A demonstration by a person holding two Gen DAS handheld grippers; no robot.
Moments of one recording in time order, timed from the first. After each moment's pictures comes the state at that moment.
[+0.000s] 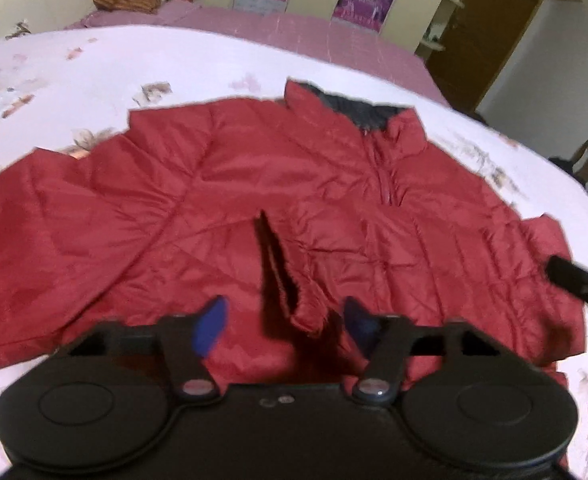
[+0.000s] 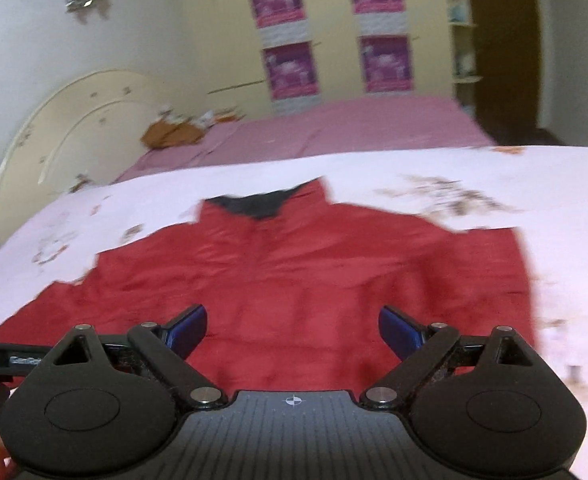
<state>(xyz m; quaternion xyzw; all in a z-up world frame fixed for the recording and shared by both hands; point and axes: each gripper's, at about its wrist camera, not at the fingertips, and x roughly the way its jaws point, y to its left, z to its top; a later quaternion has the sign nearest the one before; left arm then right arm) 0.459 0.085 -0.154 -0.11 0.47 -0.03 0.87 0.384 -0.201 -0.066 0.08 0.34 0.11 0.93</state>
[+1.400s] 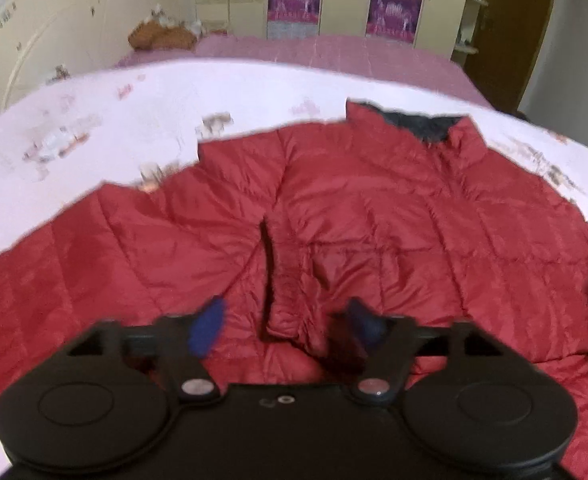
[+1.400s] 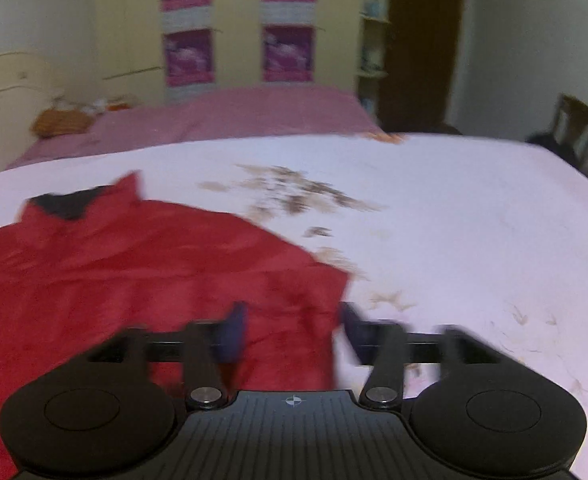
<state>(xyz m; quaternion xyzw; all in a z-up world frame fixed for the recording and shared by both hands) 0.444 0.106 -0.149 -0.03 0.43 0.04 0.90 0.432 -0.267 -0.104 0.01 0.35 0.00 0.94</state>
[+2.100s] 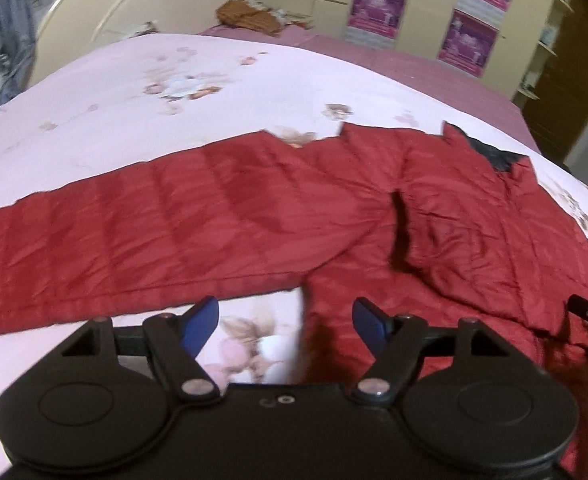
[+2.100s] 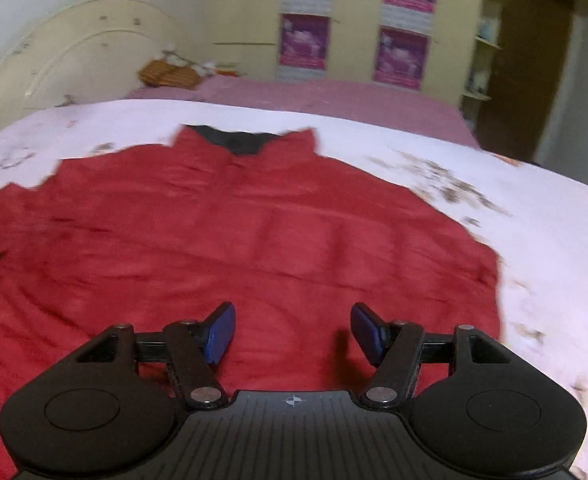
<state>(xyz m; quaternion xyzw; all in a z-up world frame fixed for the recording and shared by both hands) 0.361 0.186 -0.130 -0.12 0.44 0.13 0.88 0.406 -0.156 -0.125 -0.05 0.37 0.15 0.91</state>
